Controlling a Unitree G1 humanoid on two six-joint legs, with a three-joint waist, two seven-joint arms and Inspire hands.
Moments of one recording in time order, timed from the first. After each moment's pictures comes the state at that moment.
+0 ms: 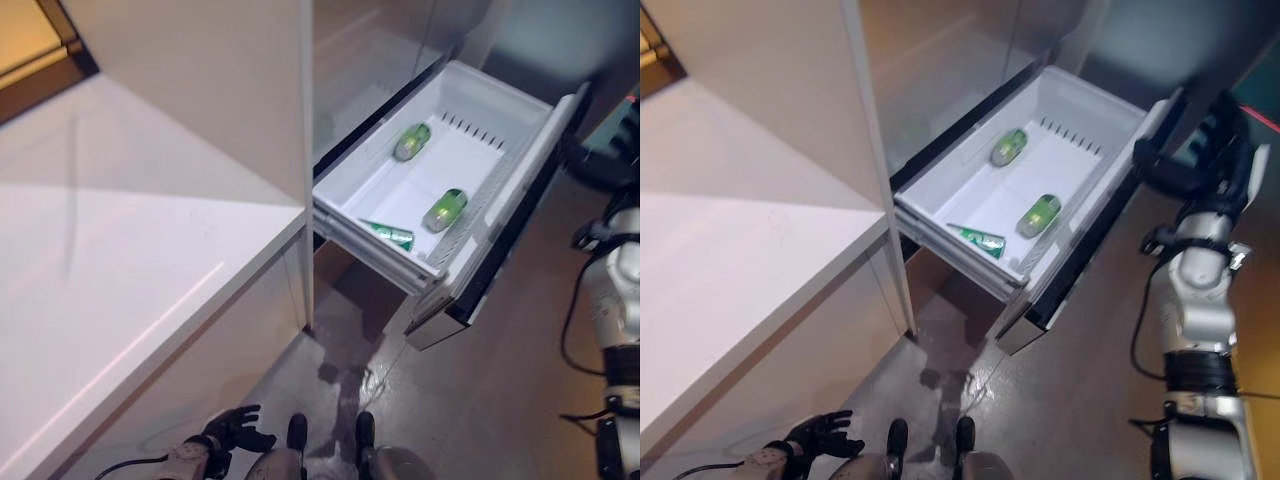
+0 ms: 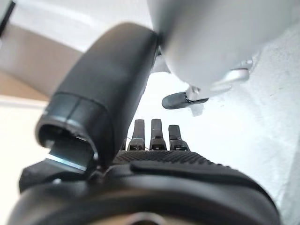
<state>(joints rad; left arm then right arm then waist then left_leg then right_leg) -0.05 0.33 -0.28 1.05 -0.19 0.01 -0.20 -0.41 -0.67 -0.17 0.31 0.55 -0.07 -0.34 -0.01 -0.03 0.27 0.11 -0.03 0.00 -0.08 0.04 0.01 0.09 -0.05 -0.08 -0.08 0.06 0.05</state>
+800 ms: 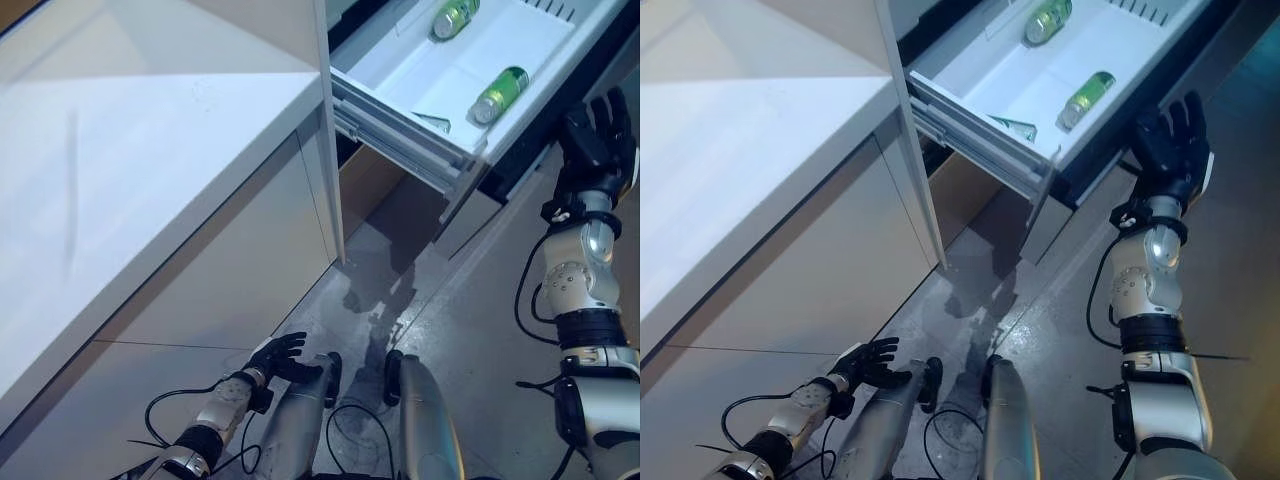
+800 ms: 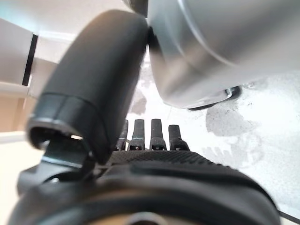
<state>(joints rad) -0.25 0.31 -0.38 0.85 -0.25 -0.03 -0.12 -0.74 -0.61 -0.06 0.54 0.86 -0.20 -0.23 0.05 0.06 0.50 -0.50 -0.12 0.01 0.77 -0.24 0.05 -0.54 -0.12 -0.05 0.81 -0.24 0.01</state>
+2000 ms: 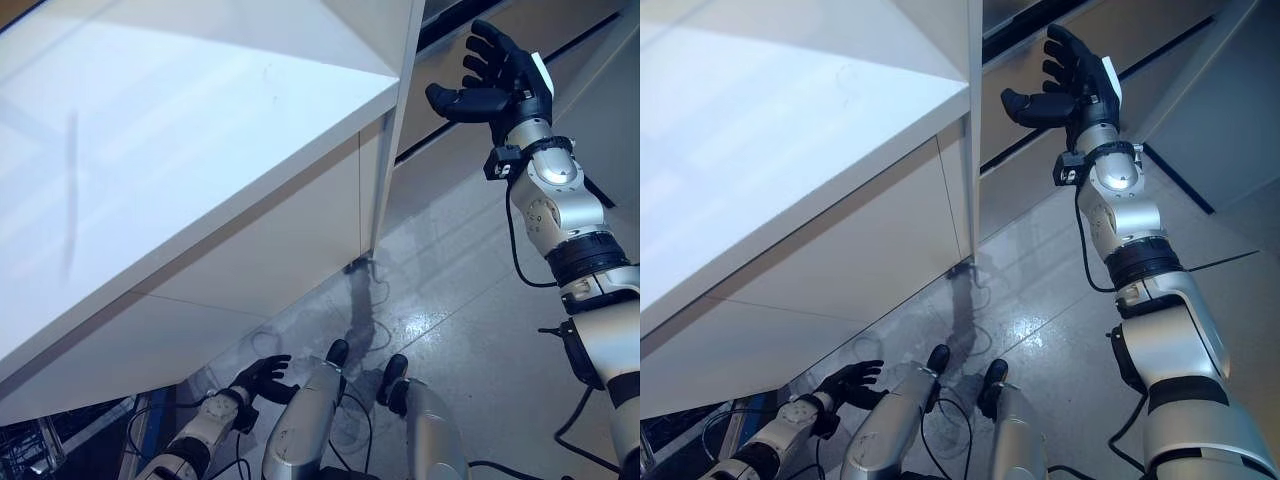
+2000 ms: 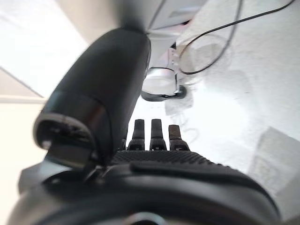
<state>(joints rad) -0.21 0.37 -0.45 0.96 -0.23 -0.05 -0.14 -1.11 -0.67 0.37 0.76 0.70 -0.10 -0.11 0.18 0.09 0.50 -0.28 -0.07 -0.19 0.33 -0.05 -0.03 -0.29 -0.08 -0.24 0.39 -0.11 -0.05</state>
